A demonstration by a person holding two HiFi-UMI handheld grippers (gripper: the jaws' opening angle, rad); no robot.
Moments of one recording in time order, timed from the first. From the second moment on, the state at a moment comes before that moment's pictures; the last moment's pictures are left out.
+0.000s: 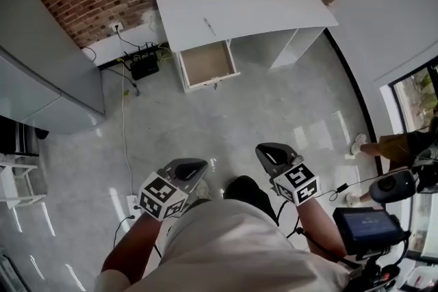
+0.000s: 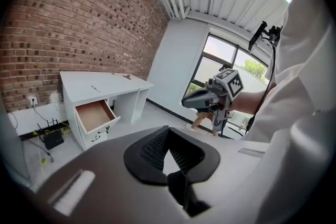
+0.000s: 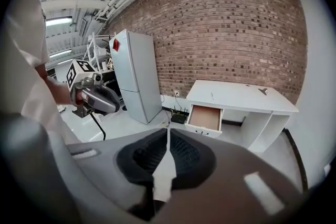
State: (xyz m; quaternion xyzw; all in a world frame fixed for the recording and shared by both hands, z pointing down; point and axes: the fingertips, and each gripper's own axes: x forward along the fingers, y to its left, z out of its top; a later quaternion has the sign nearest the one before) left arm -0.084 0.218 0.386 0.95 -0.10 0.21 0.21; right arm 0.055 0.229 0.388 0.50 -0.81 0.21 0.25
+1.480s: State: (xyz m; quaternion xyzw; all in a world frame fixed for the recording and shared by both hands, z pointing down) left arm -0.017 -0.075 0.385 0.89 -0.31 0.21 0.27; right arm 0.157 -0.345 0.573 0.41 -0.81 0.28 0.31
